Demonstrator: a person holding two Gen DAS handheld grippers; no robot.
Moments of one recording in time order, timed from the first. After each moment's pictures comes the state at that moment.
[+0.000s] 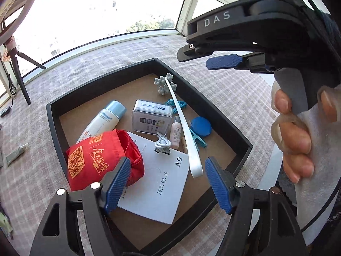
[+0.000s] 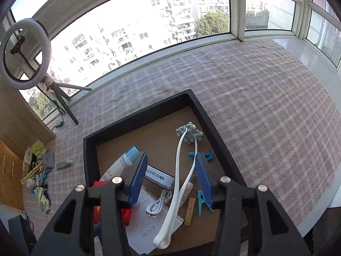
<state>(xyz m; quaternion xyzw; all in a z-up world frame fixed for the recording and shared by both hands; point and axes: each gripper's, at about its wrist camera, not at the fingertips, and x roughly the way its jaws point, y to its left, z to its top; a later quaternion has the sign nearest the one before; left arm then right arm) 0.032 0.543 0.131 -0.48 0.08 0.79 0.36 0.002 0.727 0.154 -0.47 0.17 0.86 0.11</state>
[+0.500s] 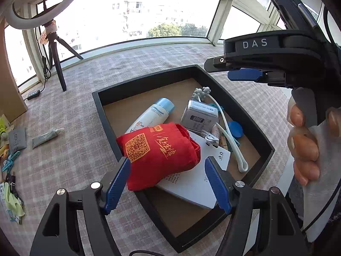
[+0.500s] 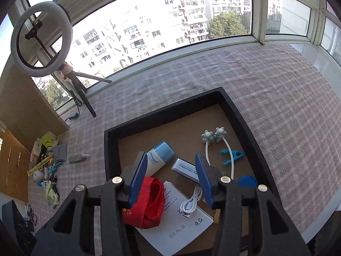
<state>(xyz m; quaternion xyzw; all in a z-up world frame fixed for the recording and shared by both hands) 0.016 0.467 0.135 -0.48 0.06 0.83 0.29 -0.012 0.668 0.155 -0.47 0.16 0.87 0.06</state>
